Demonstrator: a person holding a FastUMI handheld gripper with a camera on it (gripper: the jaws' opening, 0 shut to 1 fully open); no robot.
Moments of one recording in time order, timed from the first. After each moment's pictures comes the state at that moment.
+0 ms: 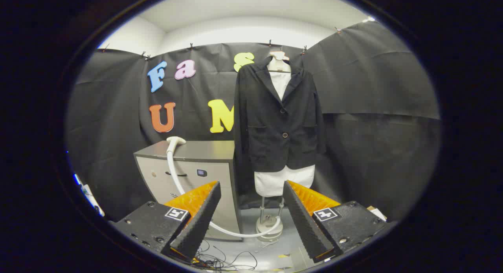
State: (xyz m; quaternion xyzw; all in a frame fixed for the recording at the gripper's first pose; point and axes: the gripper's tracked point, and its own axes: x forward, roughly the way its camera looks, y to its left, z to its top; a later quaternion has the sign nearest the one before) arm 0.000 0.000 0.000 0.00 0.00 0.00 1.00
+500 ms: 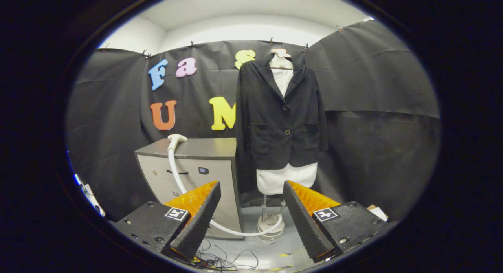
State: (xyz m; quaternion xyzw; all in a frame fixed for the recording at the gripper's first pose) arm 0.007 0.007 0.001 0.00 0.01 0.01 1.00
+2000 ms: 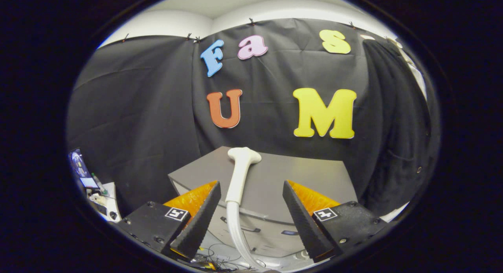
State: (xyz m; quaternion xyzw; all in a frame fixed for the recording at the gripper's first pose) arm 0.280 0.316 0.086 -0.08 0.08 0.26 0.96
